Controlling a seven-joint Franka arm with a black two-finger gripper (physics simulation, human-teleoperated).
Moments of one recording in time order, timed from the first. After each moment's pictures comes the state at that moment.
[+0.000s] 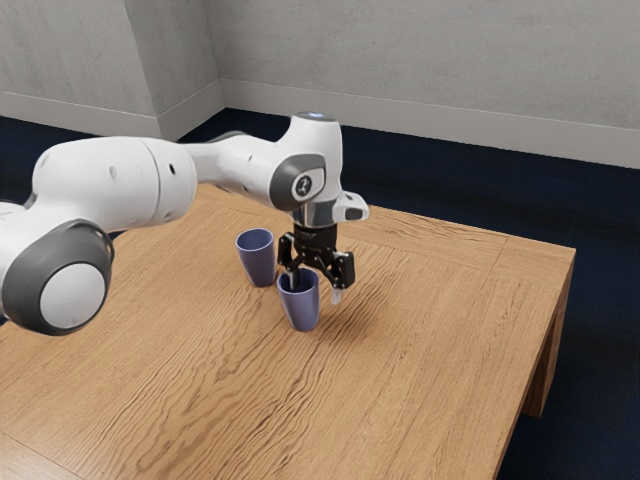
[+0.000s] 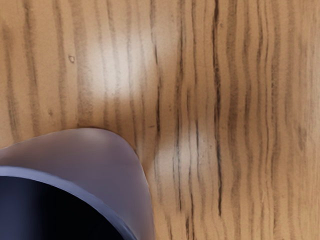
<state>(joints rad) -0.17 0.68 -0.02 -1.34 0.00 1.84 -0.10</state>
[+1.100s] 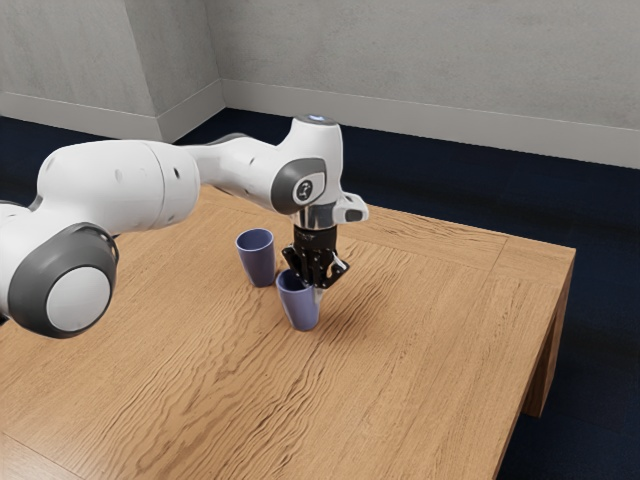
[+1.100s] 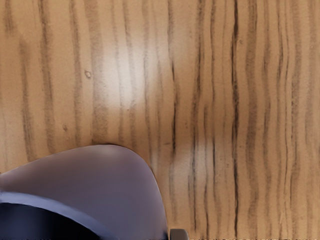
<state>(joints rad) -0.18 0.69 0.01 -1.34 0.01 1.86 -0.11</state>
